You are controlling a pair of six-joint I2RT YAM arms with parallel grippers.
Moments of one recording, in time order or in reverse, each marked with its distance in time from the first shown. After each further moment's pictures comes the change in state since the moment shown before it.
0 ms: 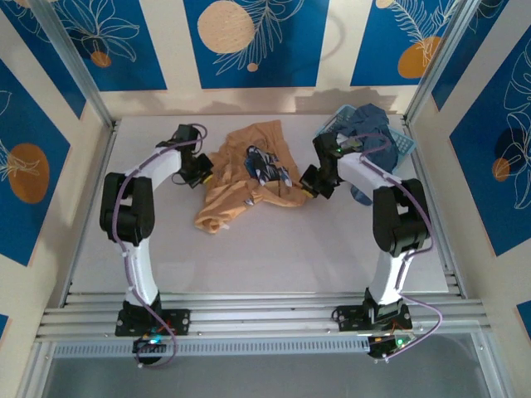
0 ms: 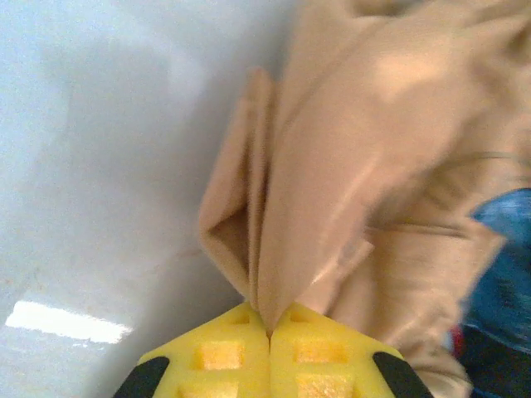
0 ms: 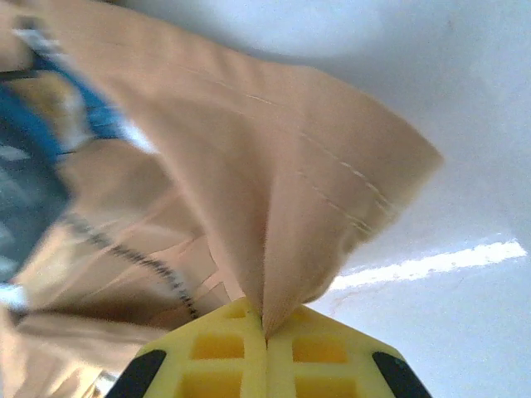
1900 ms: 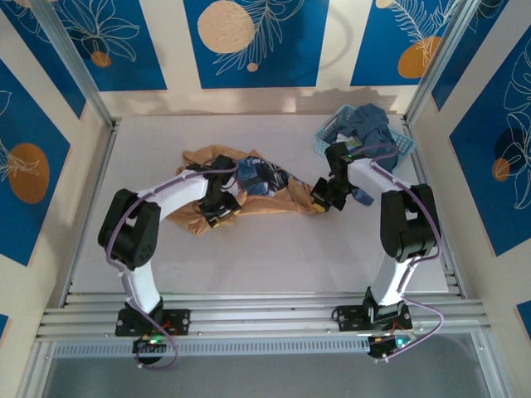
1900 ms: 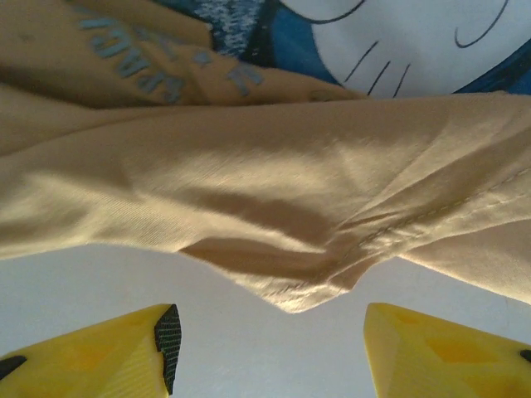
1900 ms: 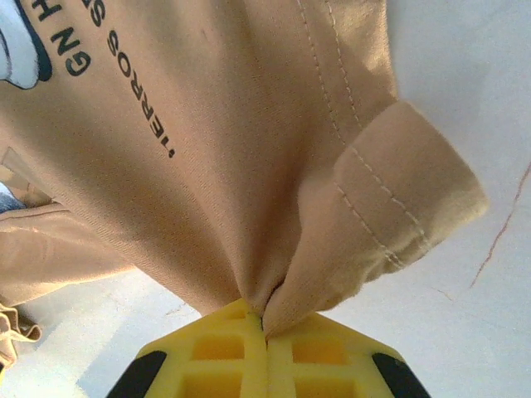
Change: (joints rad) left arm -0.320 -0.176 -0.266 -0.210 -0.083 -0.209; right arm -0.068 -0.043 -0.136 -0.104 -0.064 -0.114
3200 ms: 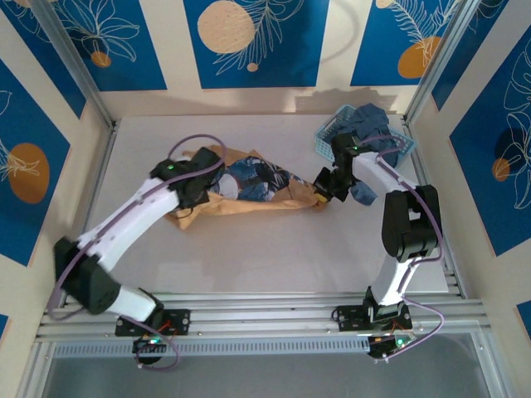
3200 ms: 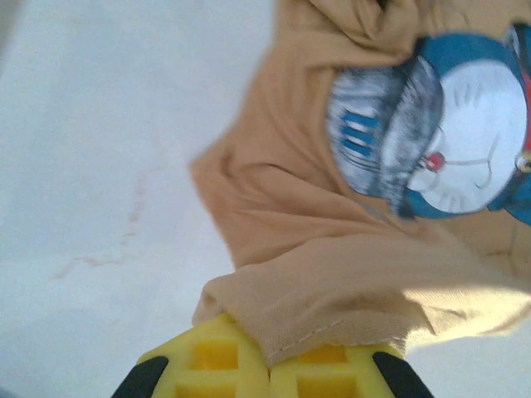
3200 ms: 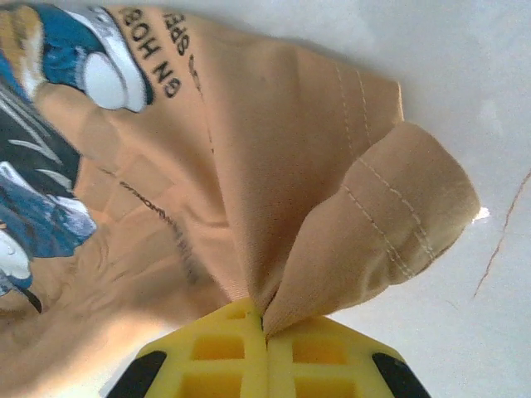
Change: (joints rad) left arm -0.069 -0.433 0.070 -0.386 -0.649 0.179; right arm -0.027 -0.011 0.090 -0.031 -0.006 -0.001
